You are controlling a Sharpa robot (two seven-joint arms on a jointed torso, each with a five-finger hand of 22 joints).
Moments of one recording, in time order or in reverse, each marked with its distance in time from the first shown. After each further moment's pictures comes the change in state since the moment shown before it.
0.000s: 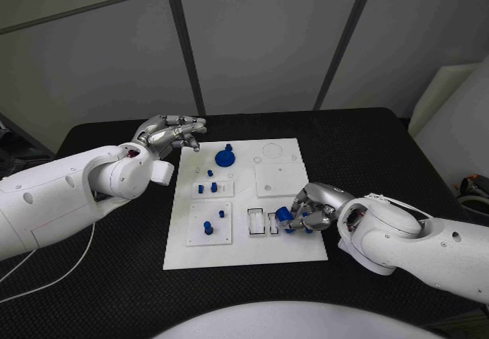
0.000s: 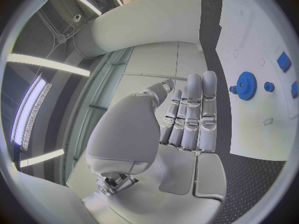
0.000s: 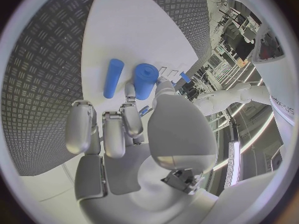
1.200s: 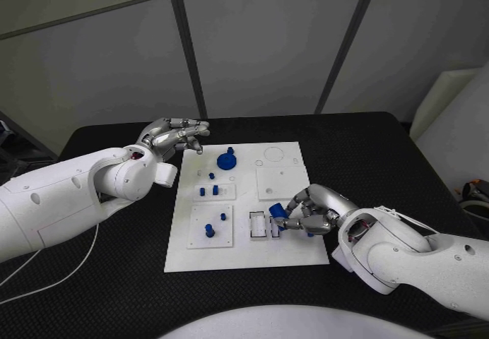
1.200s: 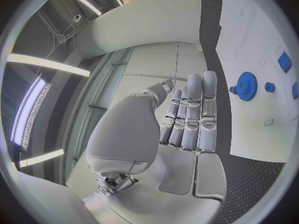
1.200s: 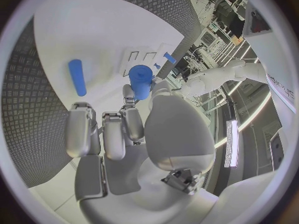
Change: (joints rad) left arm -0.001 0.007 0.000 -0.010 -0.001 0.001 0.000; left_hand -0.004 0.004 0.000 0.000 0.000 0.000 0.000 0.004 0.000 0.000 0.000 0.000 0.000 0.000 0.000 0.000 -0.001 0.000 0.000 0.000 0.000 0.000; right arm -0.010 -0.015 -0.005 0.100 0.120 -0.205 0.009; right_hand 0.038 0.038 -0.010 -0.001 0.134 0.007 -0.010 0.020 0.017 0.012 -0.012 0.023 0.030 0.000 -0.007 0.030 0.000 -0.016 0.023 -0.006 0.029 0.000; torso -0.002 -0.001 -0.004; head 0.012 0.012
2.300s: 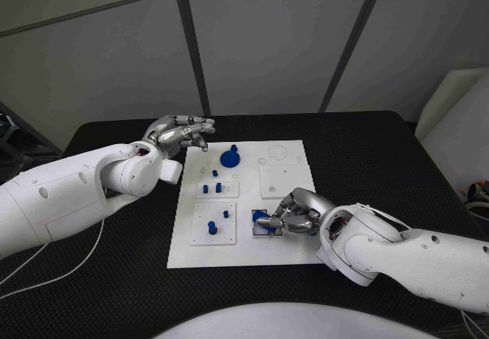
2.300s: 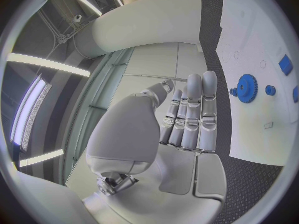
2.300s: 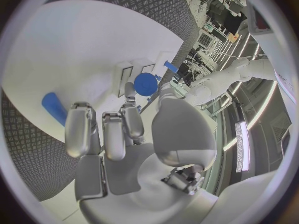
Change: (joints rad) left arm 0.000 0.005 0.000 0.001 0.000 0.001 0.000; left_hand 0.000 0.000 -0.003 0.003 0.000 0.000 0.000 0.000 0.000 -0.004 0.004 0.000 0.000 0.000 0.000 0.000 -0.001 0.000 0.000 0.000 0.000 -0.001; right arm 0.001 0.131 0.001 -0.092 0.066 0.080 -0.055; right_hand -0.222 -0.027 -0.070 0.008 -0.333 0.023 -0.010 0.012 0.038 0.000 0.000 -0.036 -0.005 0.004 -0.003 0.000 0.001 0.000 -0.004 -0.004 -0.009 0.001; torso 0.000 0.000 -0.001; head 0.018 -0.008
